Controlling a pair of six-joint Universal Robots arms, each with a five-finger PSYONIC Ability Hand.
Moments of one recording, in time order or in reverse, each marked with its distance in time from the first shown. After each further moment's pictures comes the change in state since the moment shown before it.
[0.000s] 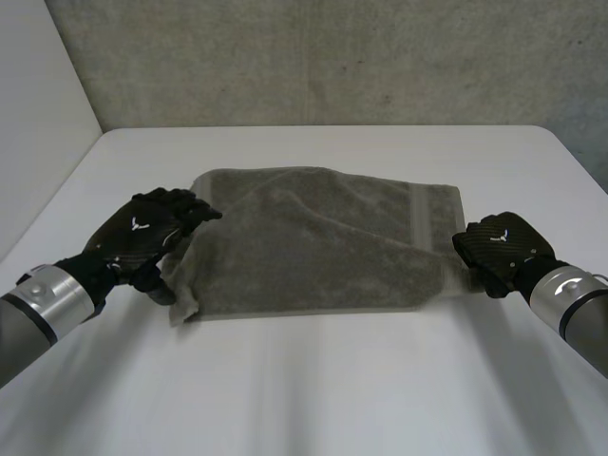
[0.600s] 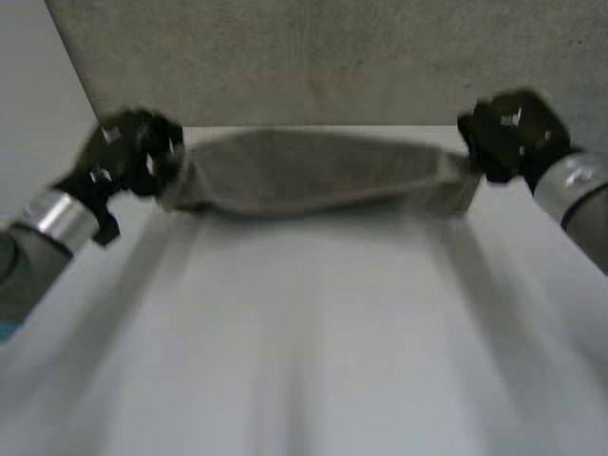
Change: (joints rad) left arm -0.087 -0.106 0.204 0.279 -0.206 -0.558; right arm 0.072 0.013 -0.368 0.045 0.041 0.115; left_hand 1.060 1.164 1.240 1.191 1.176; right_hand 0.000 0.000 0.000 0.000 0.000
